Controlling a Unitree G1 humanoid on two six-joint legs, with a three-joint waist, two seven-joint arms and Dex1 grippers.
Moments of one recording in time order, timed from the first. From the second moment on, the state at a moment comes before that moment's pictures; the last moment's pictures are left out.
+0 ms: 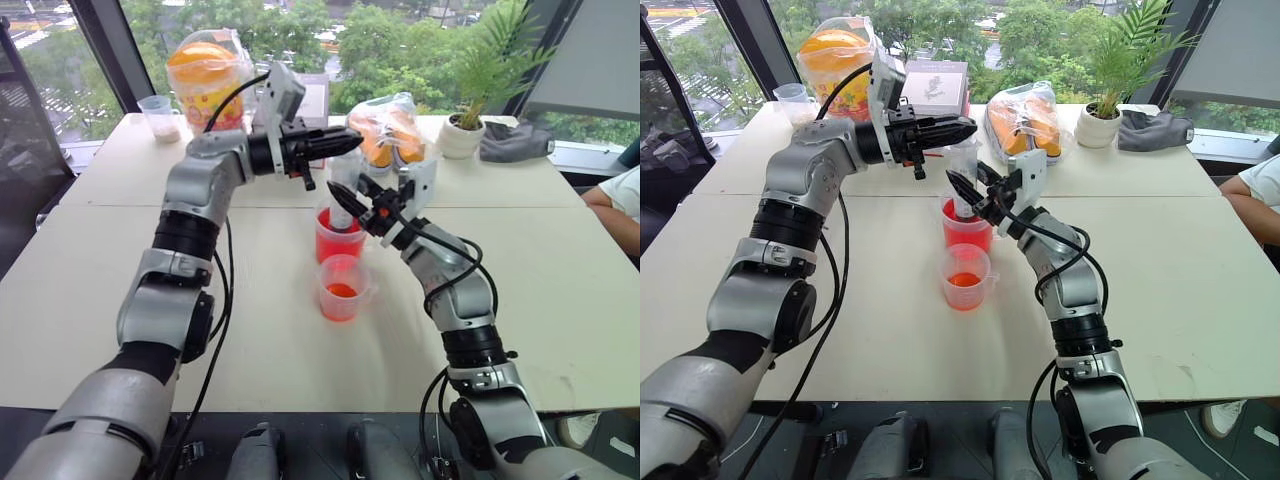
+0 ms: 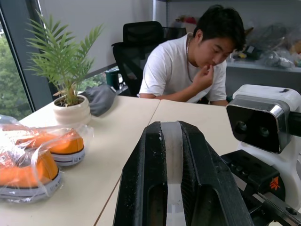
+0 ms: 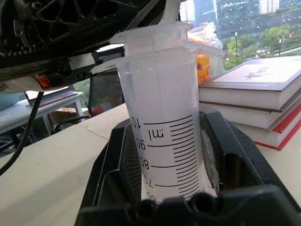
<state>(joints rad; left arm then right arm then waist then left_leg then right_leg) -1.23 0.31 -0.02 0.65 -0.38 0.34 -1.13 -0.65 -0.17 0.00 0.12 0.32 0.18 0.60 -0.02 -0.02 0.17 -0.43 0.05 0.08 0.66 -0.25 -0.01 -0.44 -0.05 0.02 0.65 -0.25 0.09</state>
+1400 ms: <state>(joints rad) -1.24 0.37 0.01 0.61 -0.37 0.28 -1.11 -0.68 -0.22 0.02 0.07 0.31 0.26 0.60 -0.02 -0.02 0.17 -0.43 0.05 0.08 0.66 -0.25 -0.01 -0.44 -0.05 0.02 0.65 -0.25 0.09</state>
